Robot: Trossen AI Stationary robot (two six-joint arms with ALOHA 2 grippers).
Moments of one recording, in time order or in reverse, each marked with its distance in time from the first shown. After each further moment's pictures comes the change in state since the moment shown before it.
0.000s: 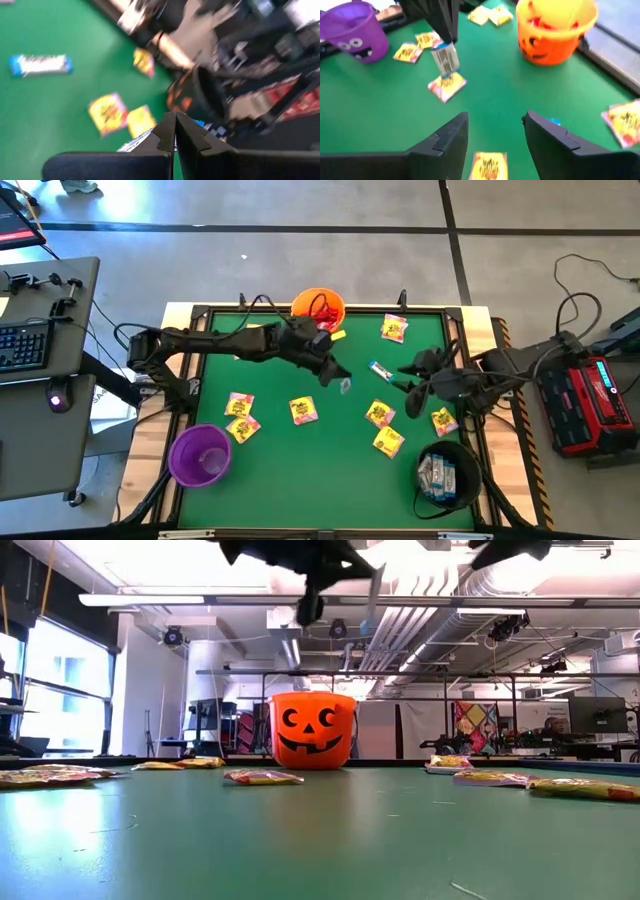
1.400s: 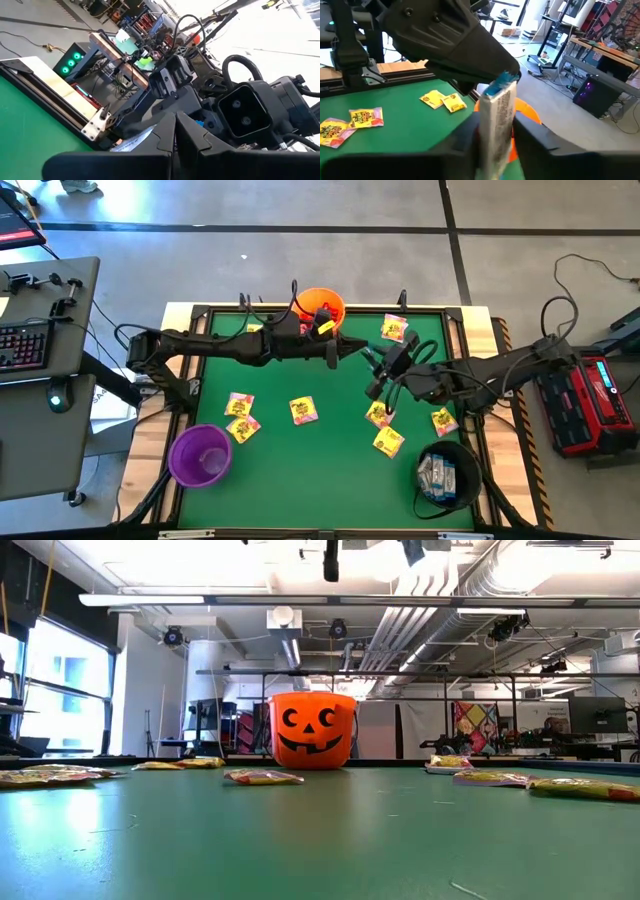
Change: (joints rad) left arm -0.040 -0.001 0.001 0.506 -0.281 -0.086; right arm -0.078 0.222 -0.001 0.639 0.376 -0.569
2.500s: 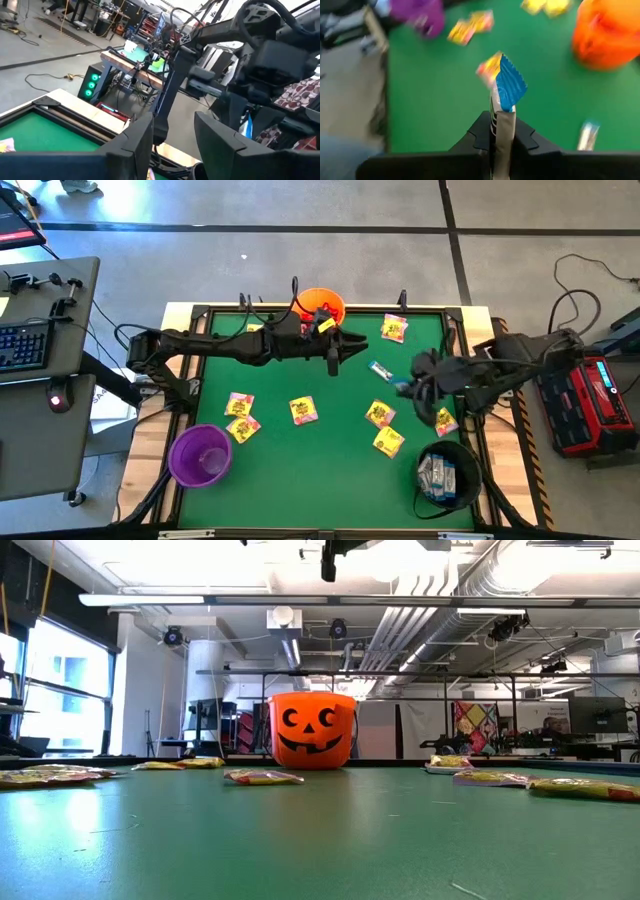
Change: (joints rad) left arm 0.002 0.000 0.000 -0.018 -0.019 0.299; right arm 0.068 -0.049 0.388 -0.863 -0.670 0.475
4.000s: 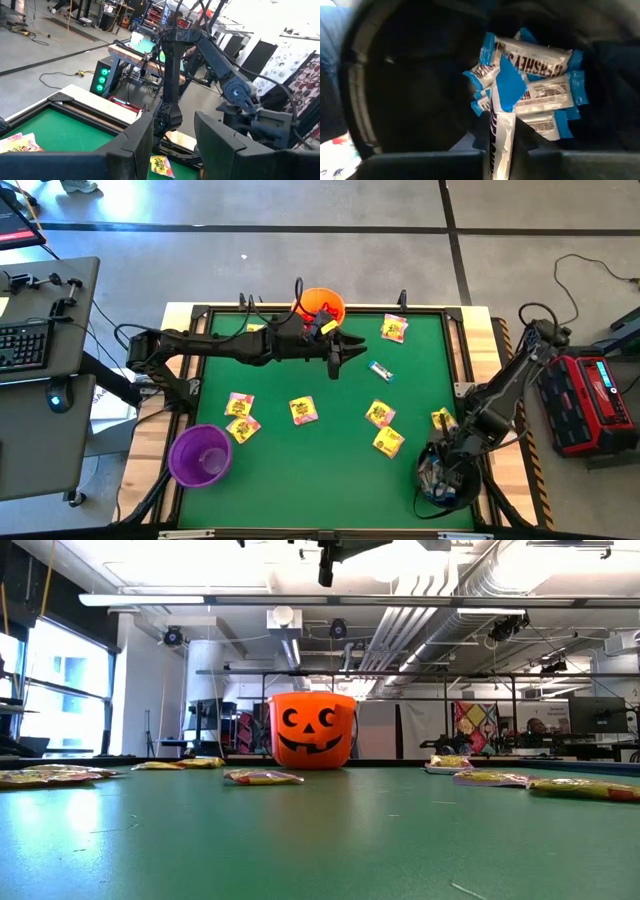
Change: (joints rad) left arm 0.000 0.000 0.000 -0.066 -0.007 0.086; right arm 0.549 -0.104 -0.782 0.373 -0.402 0.855
